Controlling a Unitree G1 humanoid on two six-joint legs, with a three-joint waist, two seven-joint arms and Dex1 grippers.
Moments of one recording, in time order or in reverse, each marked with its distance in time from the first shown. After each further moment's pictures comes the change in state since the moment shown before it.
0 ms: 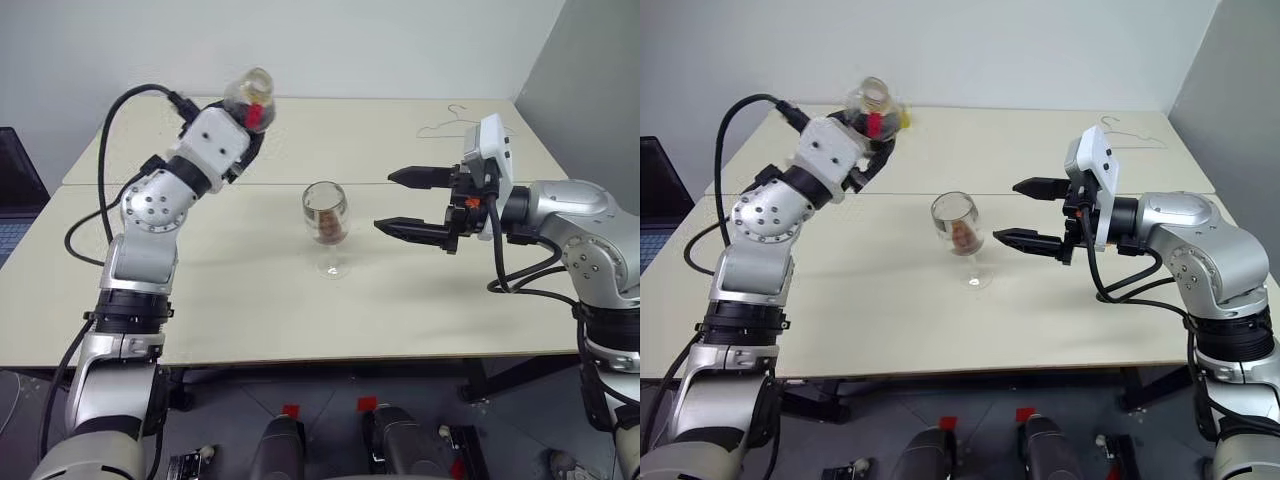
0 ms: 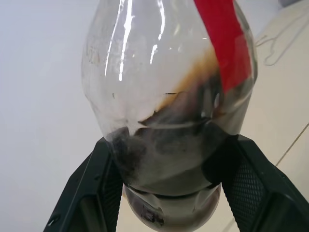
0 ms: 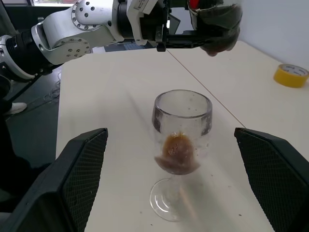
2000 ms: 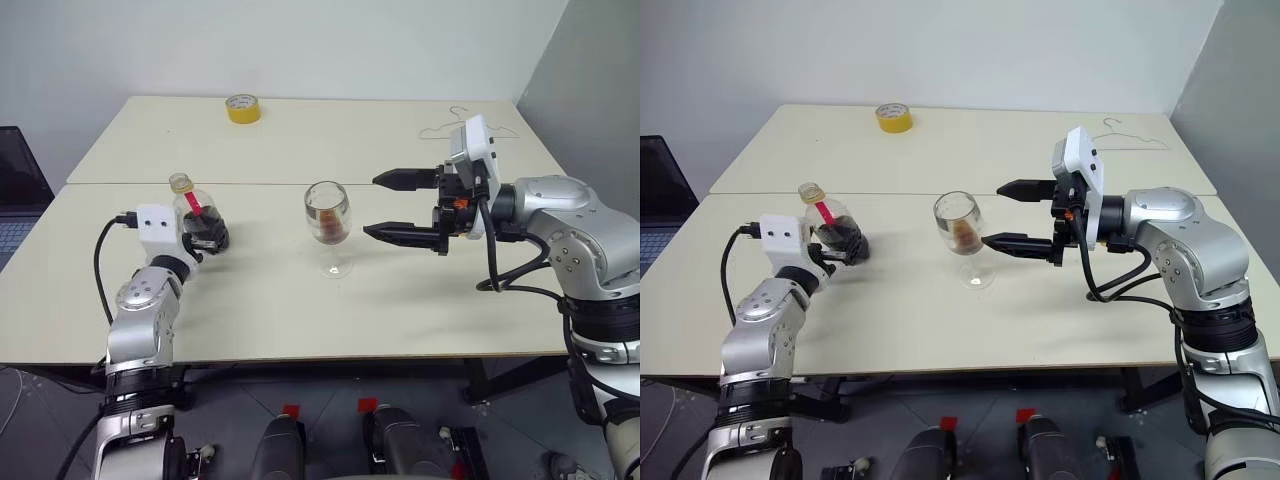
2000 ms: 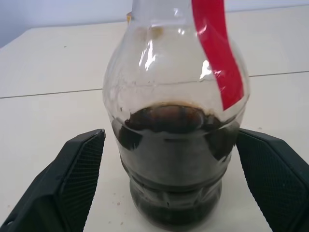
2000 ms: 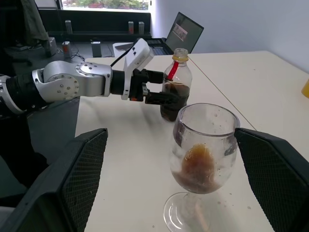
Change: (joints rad) left arm 0.355 -0.151 0.210 -0.110 -0.267 0.317 0.184; right arm -0.040 0.022 0.042 0.048 -0.038 -0.032 0.084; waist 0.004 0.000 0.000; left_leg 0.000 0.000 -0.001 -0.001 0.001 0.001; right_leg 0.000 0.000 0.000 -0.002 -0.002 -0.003
